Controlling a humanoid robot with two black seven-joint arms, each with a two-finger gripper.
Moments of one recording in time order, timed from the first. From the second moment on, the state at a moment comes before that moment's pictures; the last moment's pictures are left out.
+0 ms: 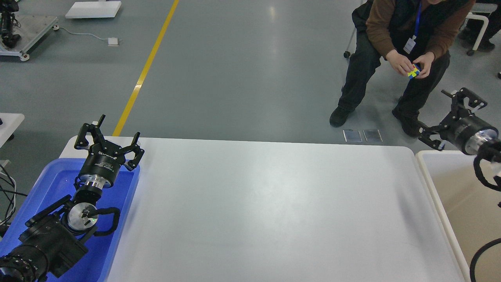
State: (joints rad) left arm -0.58 0.33 -0.76 -0.45 -0.16 -0.64 -0.52; right arm 0.85 -0.52 0.71 0.41 0.08 0.35 -0.03
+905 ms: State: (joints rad) left arm -0.58 0.33 -0.75 -0.45 -0.16 -0.64 -0.52; right arm 0.82 -0.18 0.93 0.48 0.09 0.38 0.06
